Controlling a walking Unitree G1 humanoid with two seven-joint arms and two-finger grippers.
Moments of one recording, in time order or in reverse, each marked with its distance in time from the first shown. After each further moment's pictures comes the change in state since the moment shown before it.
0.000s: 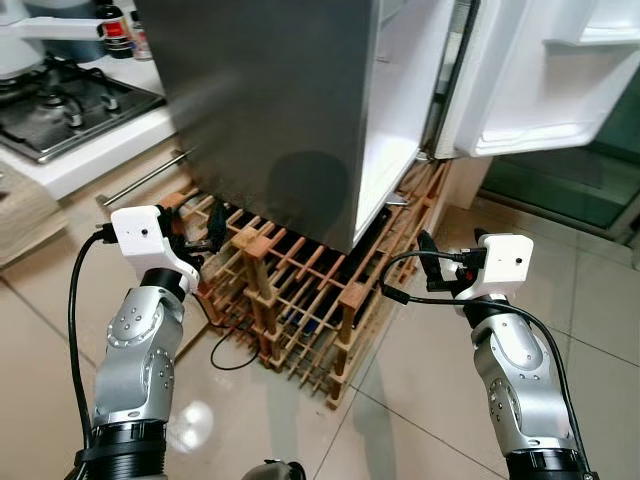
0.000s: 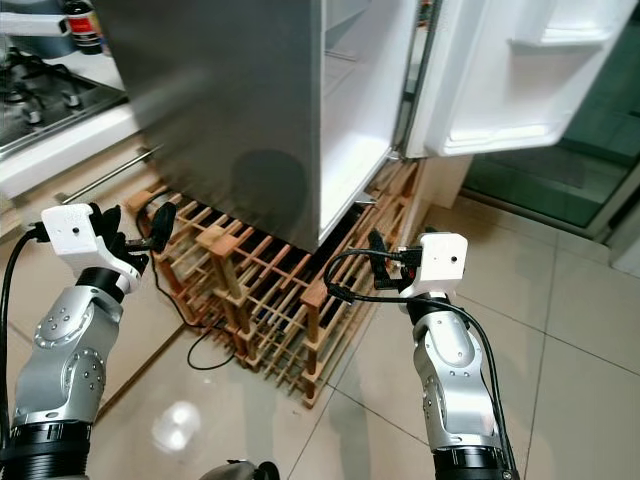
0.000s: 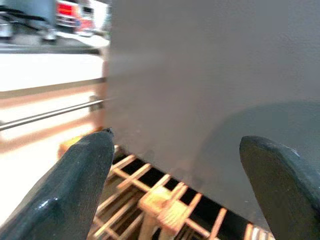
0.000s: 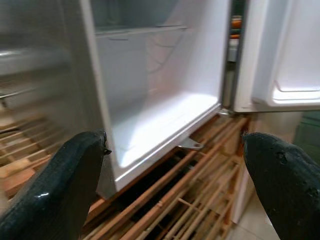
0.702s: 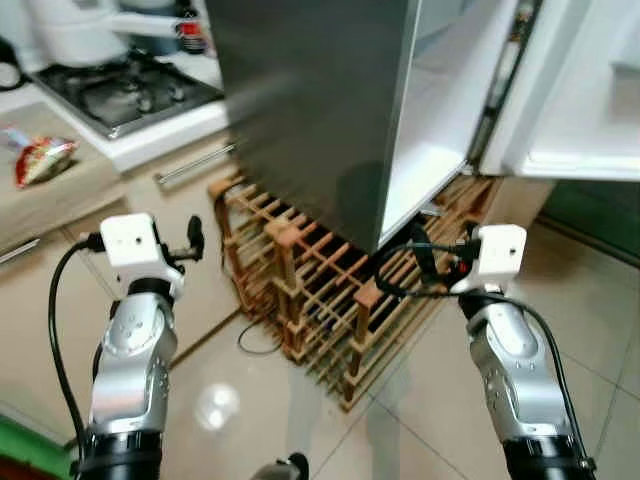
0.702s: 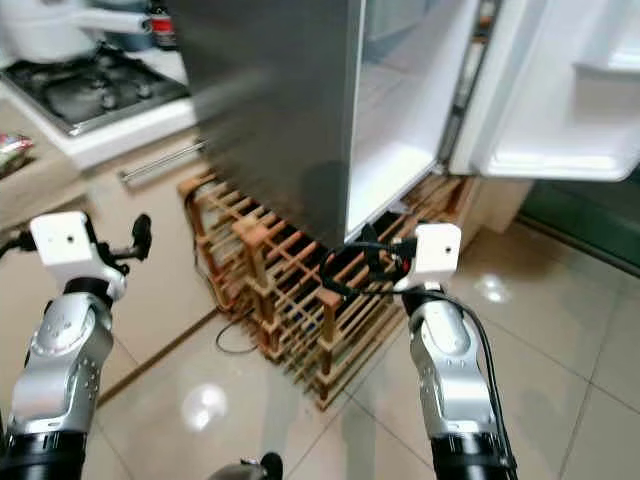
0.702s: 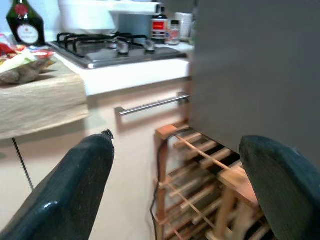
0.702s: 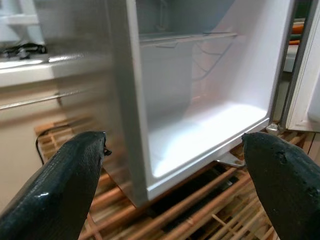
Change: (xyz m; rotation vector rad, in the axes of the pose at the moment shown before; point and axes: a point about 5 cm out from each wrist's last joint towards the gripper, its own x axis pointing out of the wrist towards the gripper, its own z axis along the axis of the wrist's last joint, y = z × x) left arm -0.005 0.001 -0.005 0.172 0.029 0.123; right arm 0.009 -0.001 0.003 -0.017 0.006 0.015
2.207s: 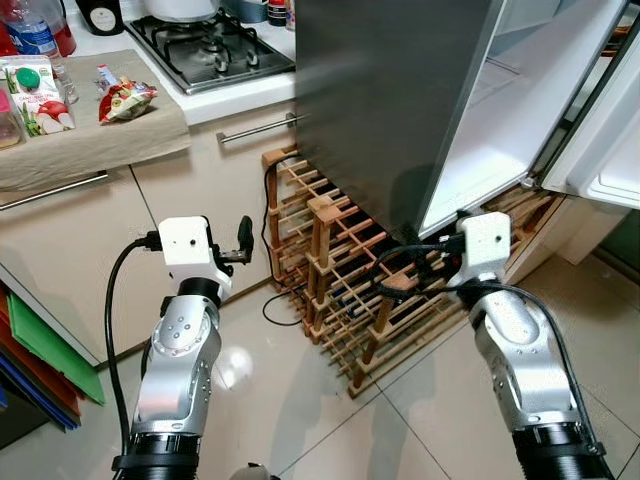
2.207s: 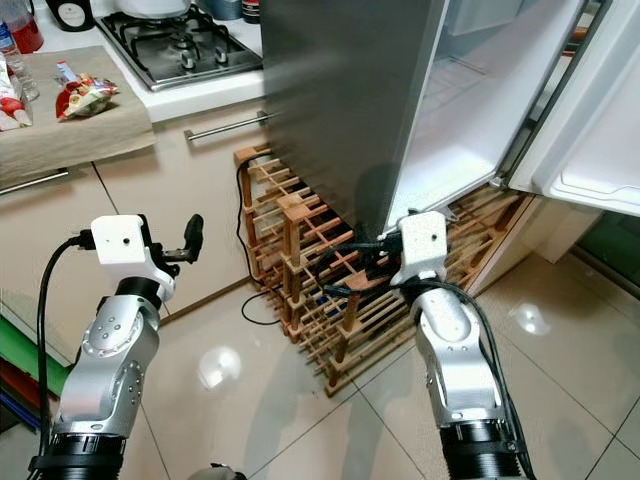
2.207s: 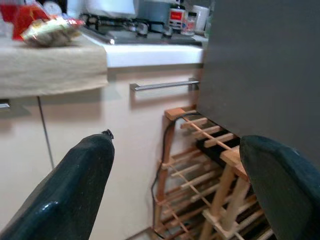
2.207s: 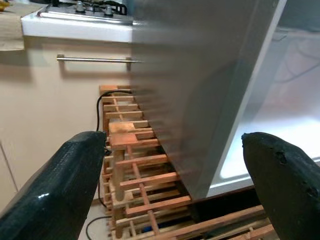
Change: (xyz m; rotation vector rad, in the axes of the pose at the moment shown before) left arm -0.002 -0.036 -0.003 -0.036 -0.027 -0.088; right arm 0.004 0.010 0.001 -0.109 0.047 0.116
